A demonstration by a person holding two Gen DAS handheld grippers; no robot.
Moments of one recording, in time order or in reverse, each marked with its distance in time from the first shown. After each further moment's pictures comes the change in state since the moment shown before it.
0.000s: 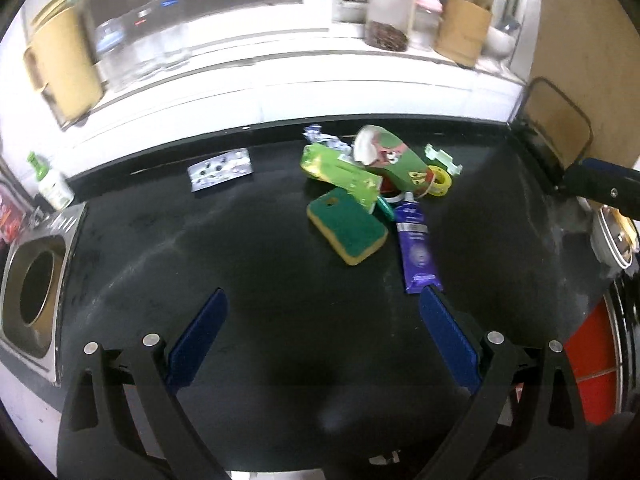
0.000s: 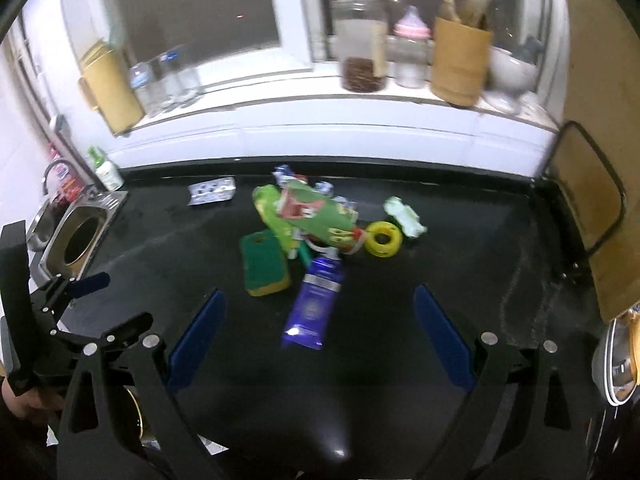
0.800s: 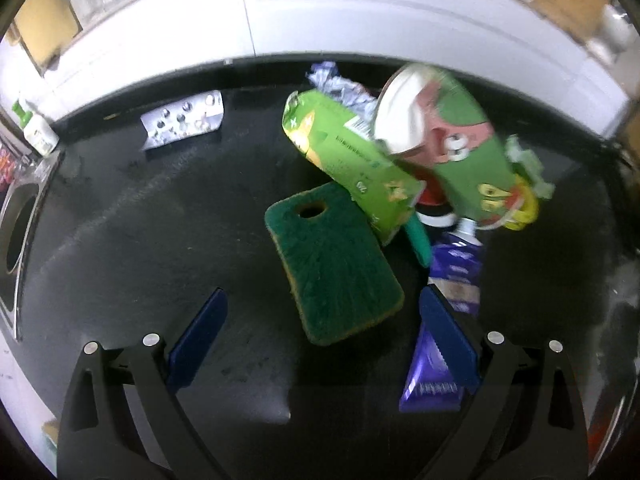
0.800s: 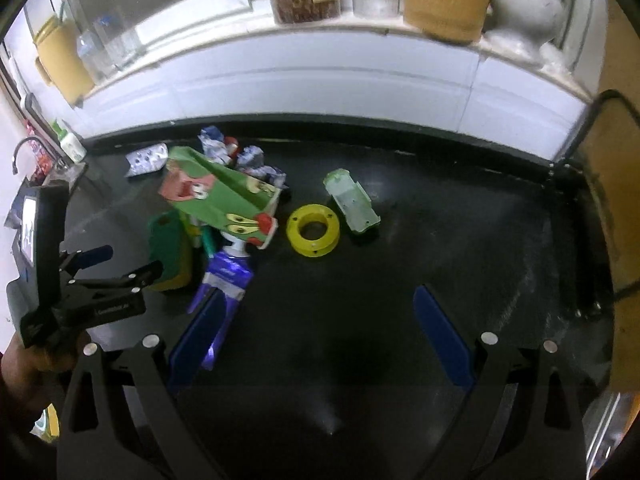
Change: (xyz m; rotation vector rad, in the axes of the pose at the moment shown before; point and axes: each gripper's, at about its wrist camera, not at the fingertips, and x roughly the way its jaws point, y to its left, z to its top) left arm 0.181 -0.035 0.053 -0.212 0.191 0.167; right arm 0.128 -0.102 0.022 -0.060 0.157 0.019
